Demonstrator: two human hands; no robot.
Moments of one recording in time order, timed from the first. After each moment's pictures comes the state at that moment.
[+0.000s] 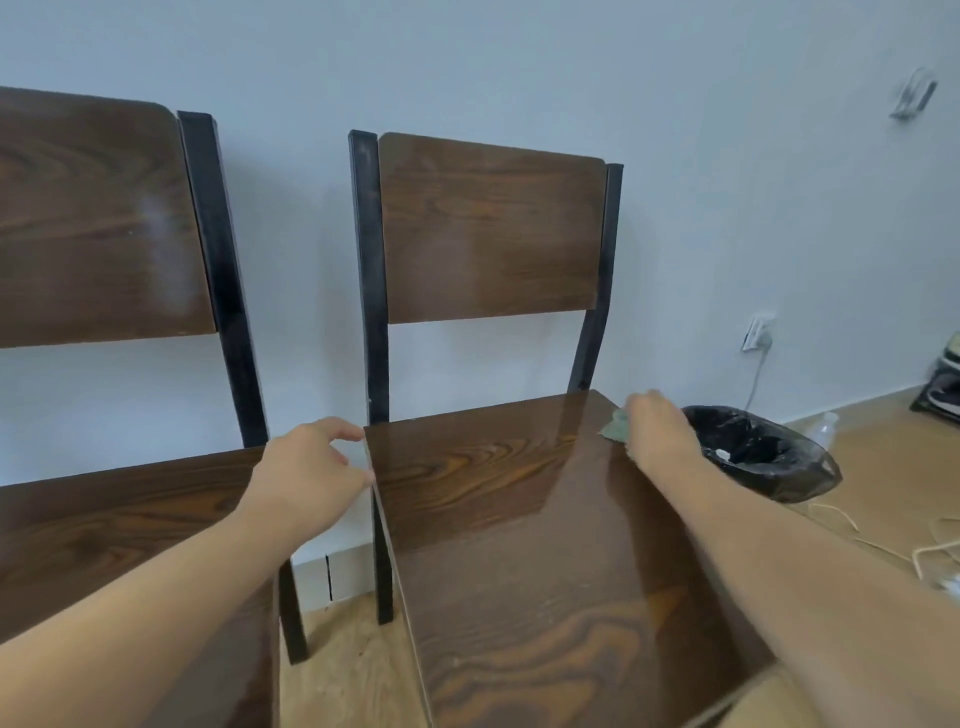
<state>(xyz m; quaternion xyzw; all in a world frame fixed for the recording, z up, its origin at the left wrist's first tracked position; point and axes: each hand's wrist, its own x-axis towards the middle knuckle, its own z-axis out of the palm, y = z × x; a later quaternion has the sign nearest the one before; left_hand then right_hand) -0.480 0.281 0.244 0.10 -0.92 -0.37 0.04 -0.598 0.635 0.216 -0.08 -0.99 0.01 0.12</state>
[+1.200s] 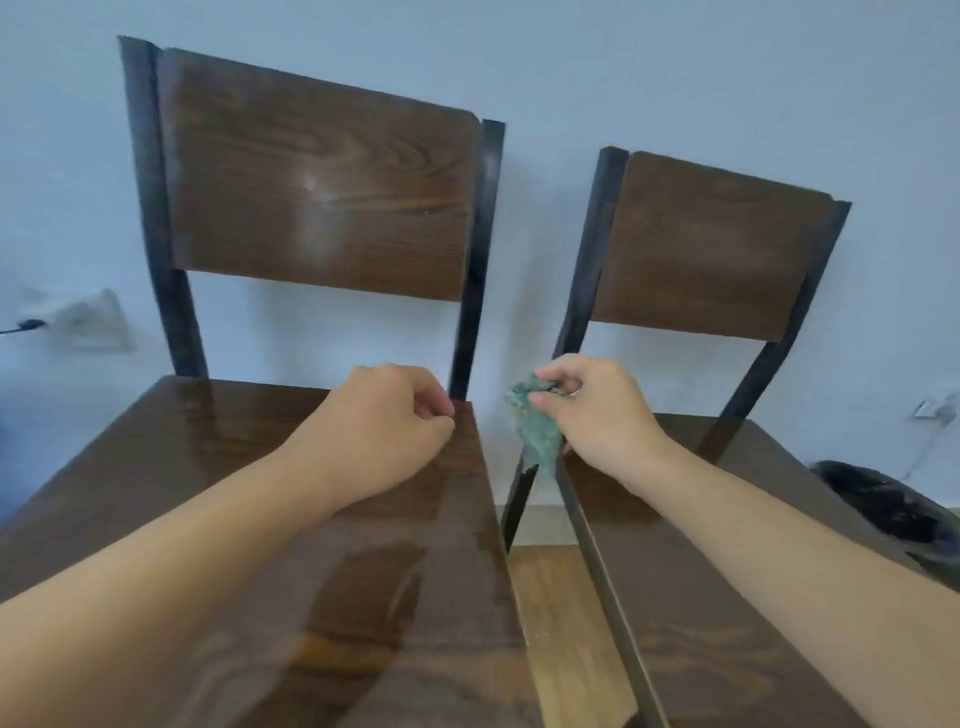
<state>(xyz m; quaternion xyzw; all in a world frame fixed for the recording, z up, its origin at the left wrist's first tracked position) -0.386 0.169 0.288 0.03 -0.93 -0.36 0.09 -0.477 0.370 0.289 0.14 -0.90 0.40 0.07</state>
